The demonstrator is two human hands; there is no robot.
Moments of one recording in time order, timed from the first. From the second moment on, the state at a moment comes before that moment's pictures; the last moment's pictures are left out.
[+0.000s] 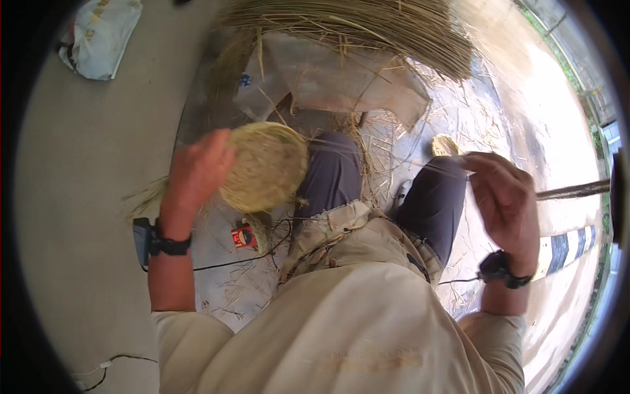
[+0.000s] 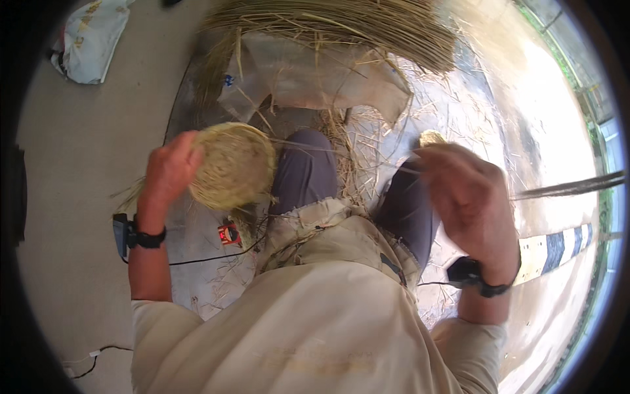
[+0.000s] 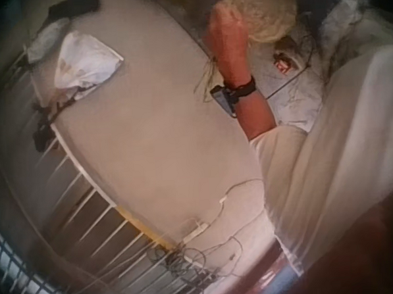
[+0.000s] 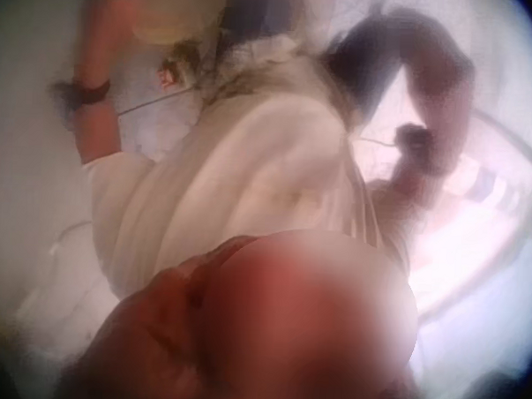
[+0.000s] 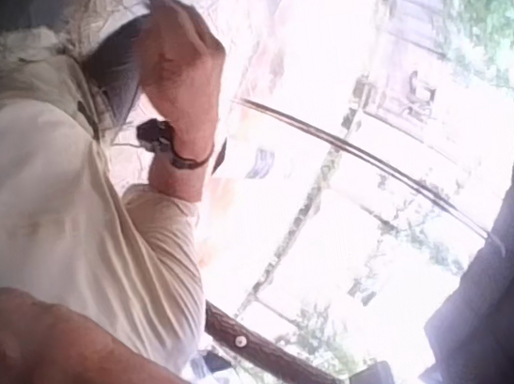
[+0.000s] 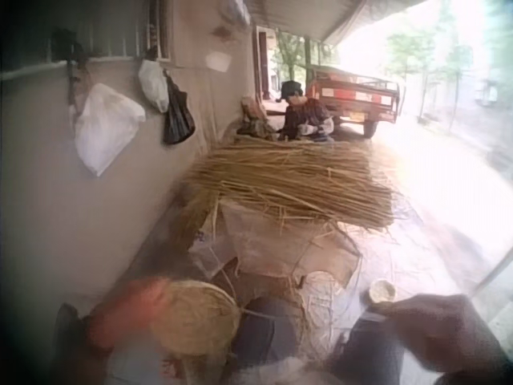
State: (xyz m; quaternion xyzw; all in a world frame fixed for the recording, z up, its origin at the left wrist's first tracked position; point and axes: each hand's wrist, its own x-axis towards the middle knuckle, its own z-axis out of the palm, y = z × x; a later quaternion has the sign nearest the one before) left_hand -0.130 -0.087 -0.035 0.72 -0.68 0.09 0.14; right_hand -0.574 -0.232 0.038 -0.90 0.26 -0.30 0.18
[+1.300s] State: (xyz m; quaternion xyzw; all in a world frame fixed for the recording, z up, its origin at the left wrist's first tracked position) left_hand -0.241 -0.115 -0.075 0.57 -0.78 -0.15 0.20; right_hand -0.531 -0.283 -0.106 -0.72 0.26 0.11 0.64
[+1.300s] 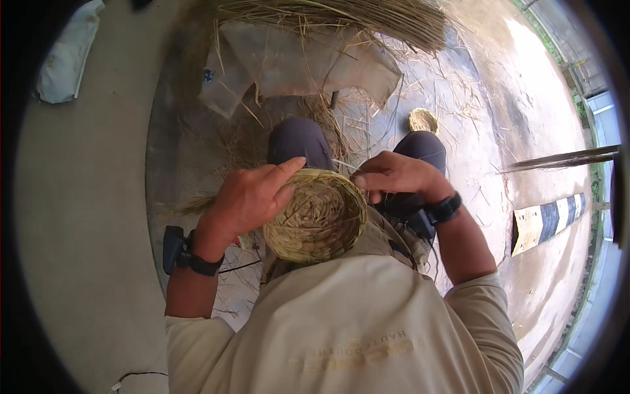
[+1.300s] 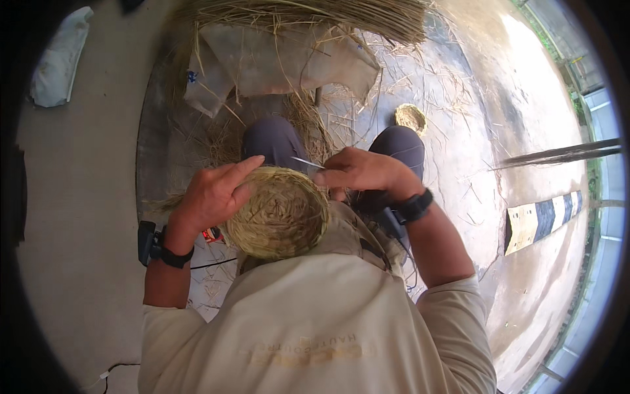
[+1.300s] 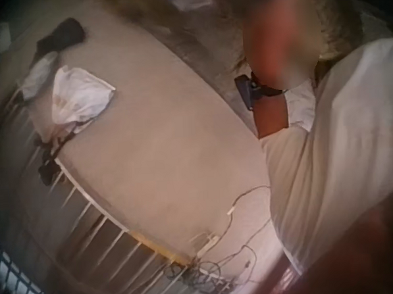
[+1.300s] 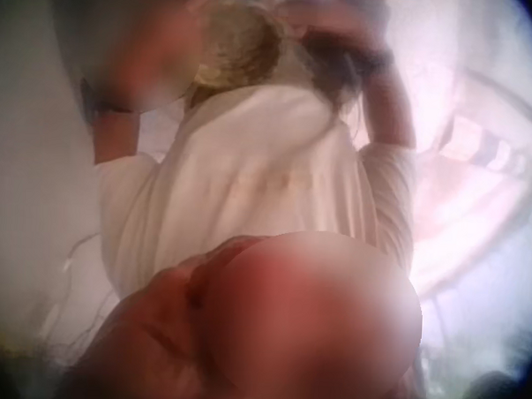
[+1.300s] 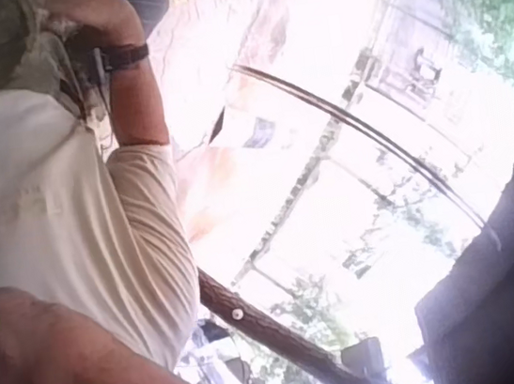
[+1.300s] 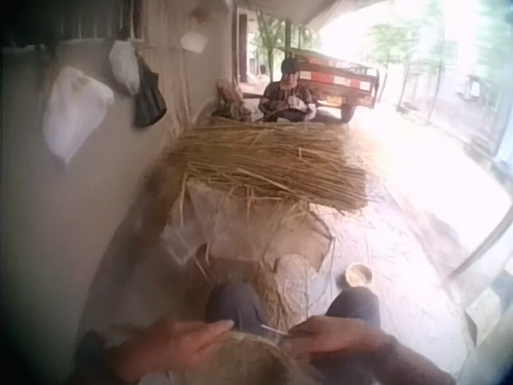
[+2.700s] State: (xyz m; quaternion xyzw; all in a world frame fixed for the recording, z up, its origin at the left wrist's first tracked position) left_hand -0.244 -0.116 -0.080 0.55 -0.79 -0.14 0.24; right_hand -0.596 -0.322 -0.096 -0.42 0.39 -0.24 0.78
